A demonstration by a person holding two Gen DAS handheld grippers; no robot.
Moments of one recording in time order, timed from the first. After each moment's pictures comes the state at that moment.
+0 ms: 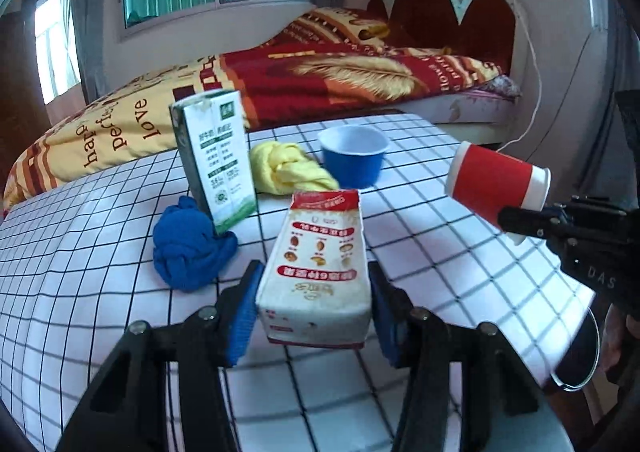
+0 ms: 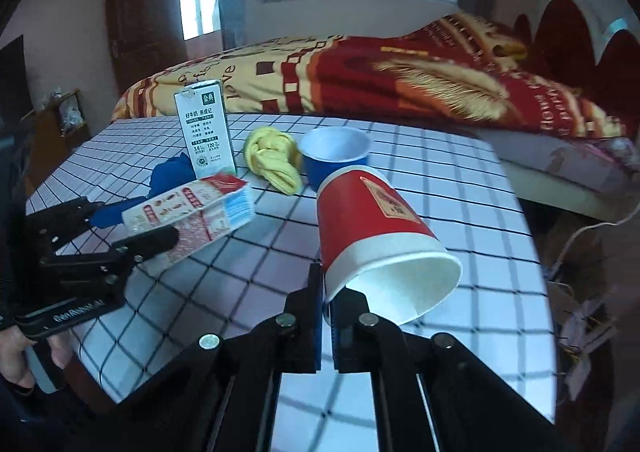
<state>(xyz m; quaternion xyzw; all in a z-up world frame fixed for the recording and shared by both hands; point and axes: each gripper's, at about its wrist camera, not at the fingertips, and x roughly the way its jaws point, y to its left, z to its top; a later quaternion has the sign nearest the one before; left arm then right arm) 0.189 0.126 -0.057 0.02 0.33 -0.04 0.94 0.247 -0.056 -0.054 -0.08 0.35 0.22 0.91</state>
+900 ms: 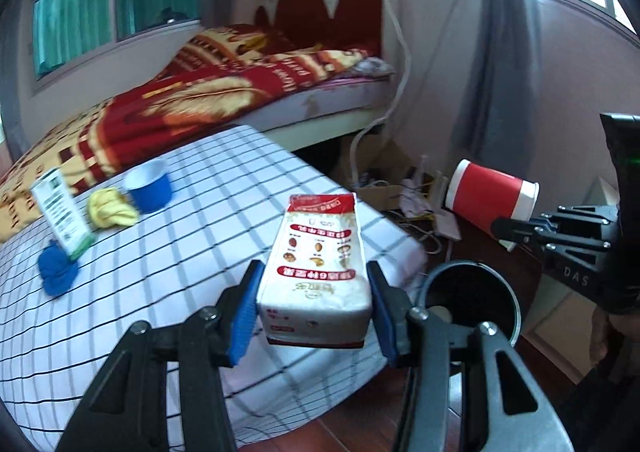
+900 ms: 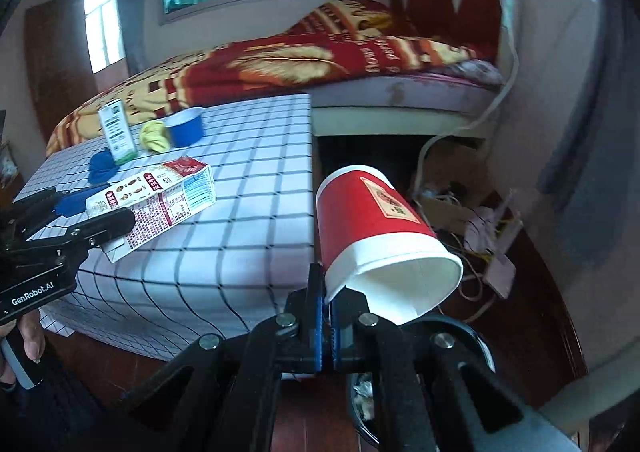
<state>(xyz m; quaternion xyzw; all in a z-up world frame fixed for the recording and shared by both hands) 0.117 -0.064 -0.036 0.08 0.32 -0.20 0.93 0.100 -0.275 -0.044 -0.02 0.37 0.05 0.93</state>
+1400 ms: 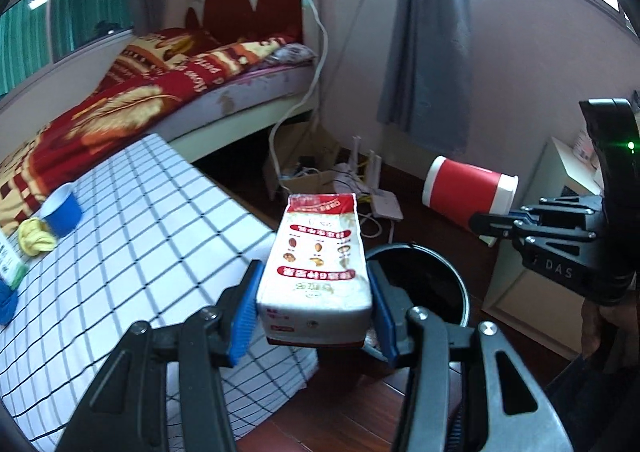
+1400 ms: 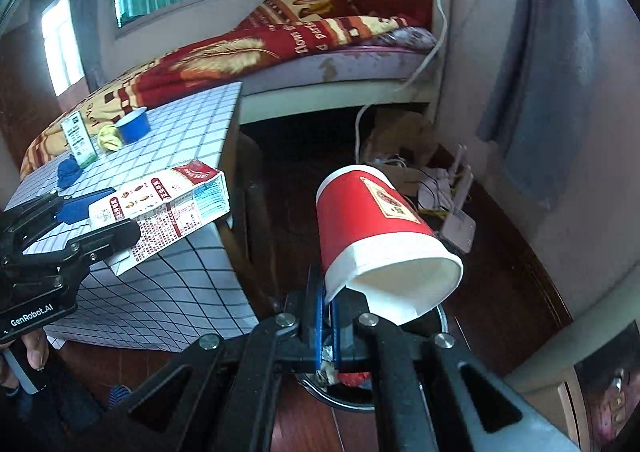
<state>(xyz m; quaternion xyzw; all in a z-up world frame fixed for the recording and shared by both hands) 0.090 -0.158 -0.051 0.11 0.32 -0.29 0.89 0.046 -0.363 -0.063 0.02 0.39 -0.01 0.92</state>
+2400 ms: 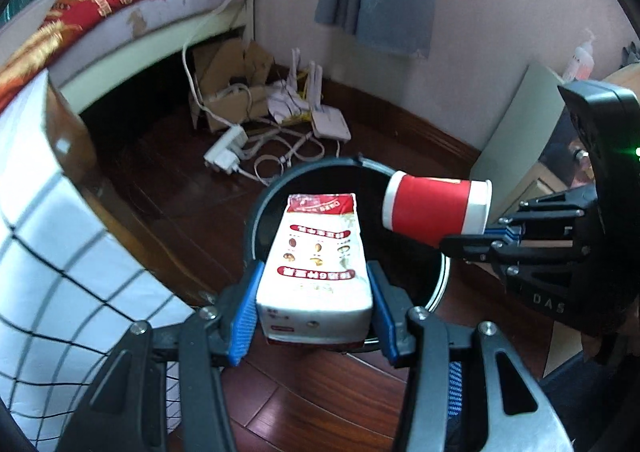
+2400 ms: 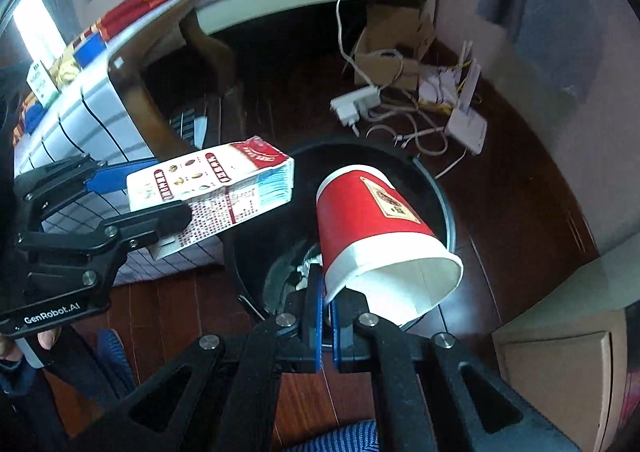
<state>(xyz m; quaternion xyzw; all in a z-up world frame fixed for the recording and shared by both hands) 0.110 -0.255 -0.168 0.14 0.45 -0.35 0.81 0.052 -0.418 -0.201 0.05 0.53 0.01 0.85</state>
